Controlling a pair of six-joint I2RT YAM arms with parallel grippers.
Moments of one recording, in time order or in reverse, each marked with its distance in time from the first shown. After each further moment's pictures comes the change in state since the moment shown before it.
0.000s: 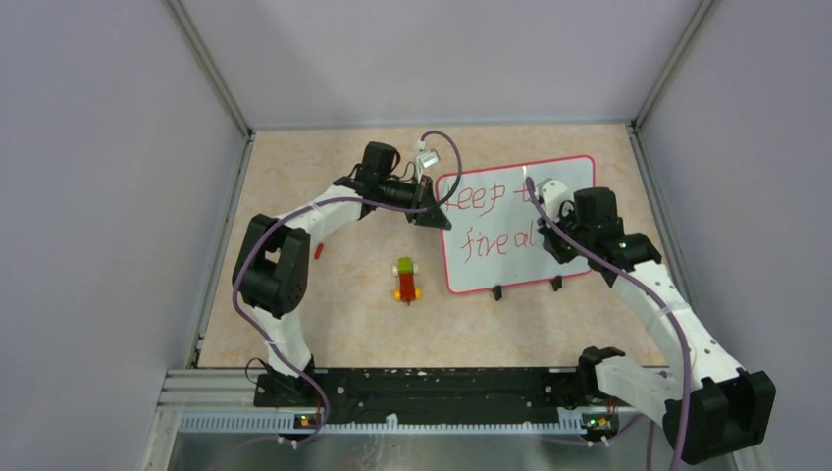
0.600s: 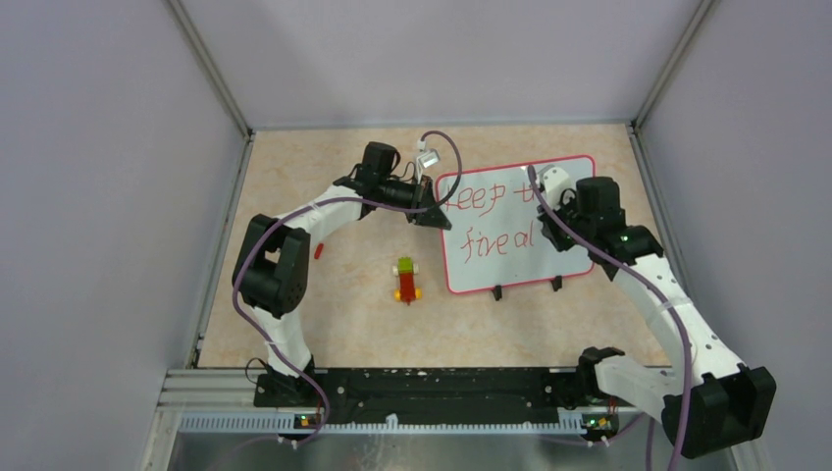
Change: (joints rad) left arm 0.000 0.000 0.000 0.000 0.001 0.002; right arm 0.000 0.023 0.077 0.024 0.005 0.001
